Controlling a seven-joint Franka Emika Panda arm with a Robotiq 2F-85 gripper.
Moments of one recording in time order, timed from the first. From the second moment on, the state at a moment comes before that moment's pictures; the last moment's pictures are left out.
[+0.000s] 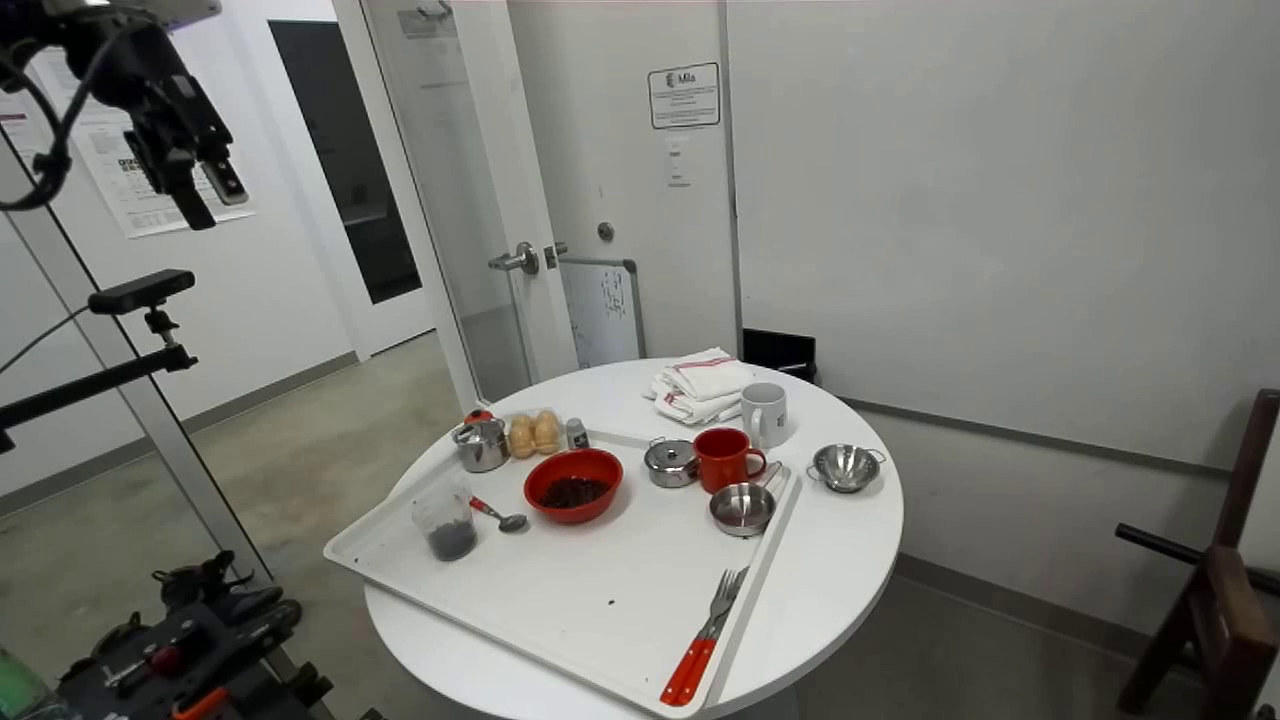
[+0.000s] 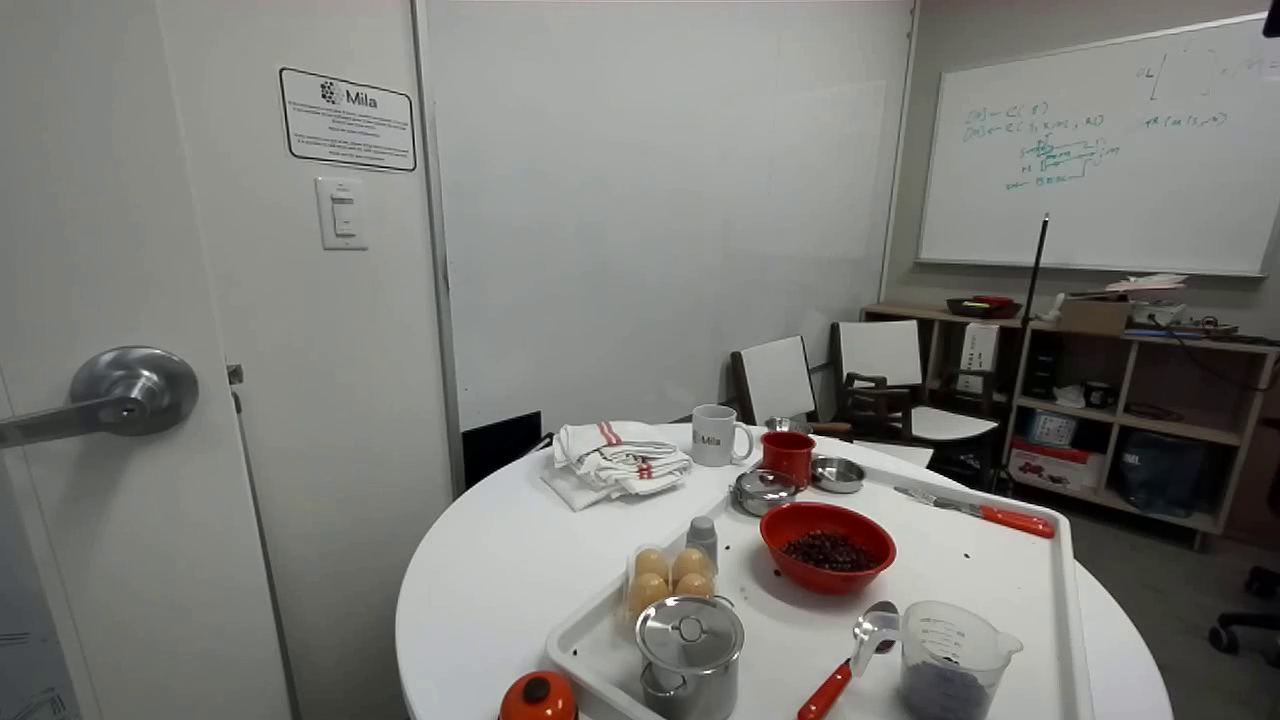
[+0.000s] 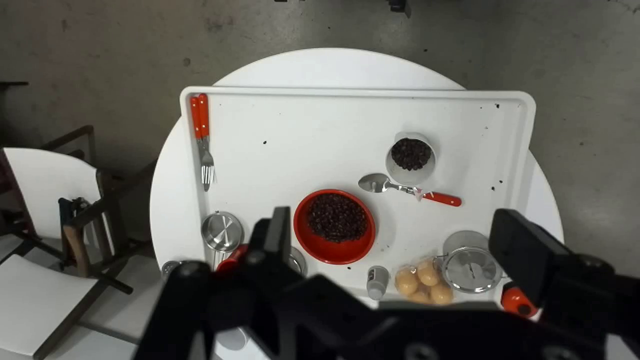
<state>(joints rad) 0.05 -0.57 0.34 -2.25 -0.08 1.66 0.29</state>
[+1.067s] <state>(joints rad) 0.05 -0.27 0.37 -2.24 -0.03 1.78 1.11</state>
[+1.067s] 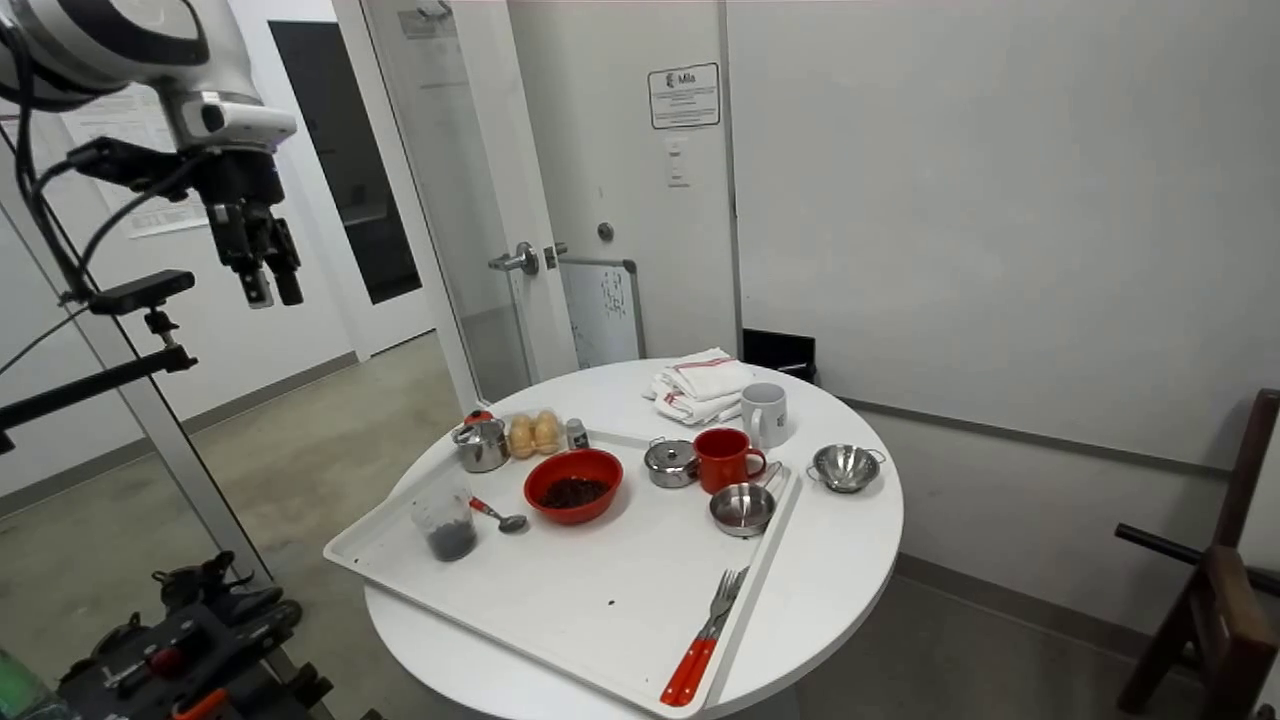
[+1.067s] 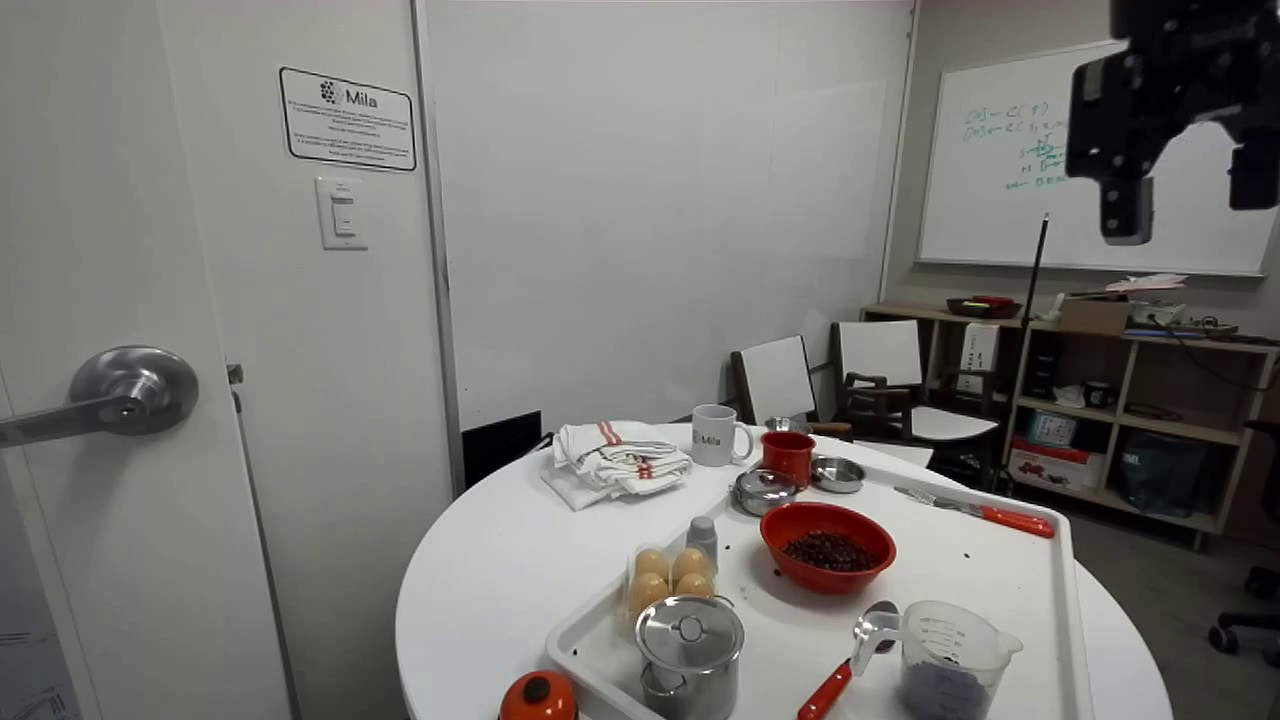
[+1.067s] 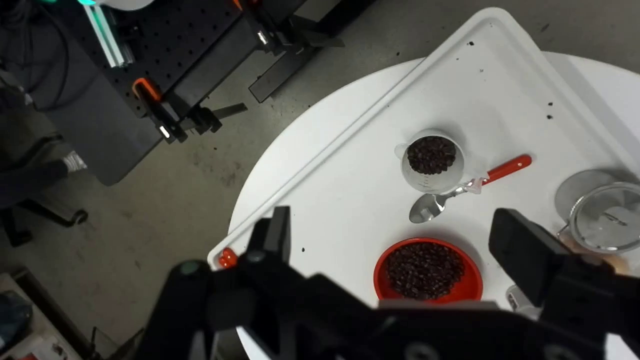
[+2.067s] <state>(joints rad) 0.11 -0.11 0.29 -2.21 -0.07 1.80 1.55</state>
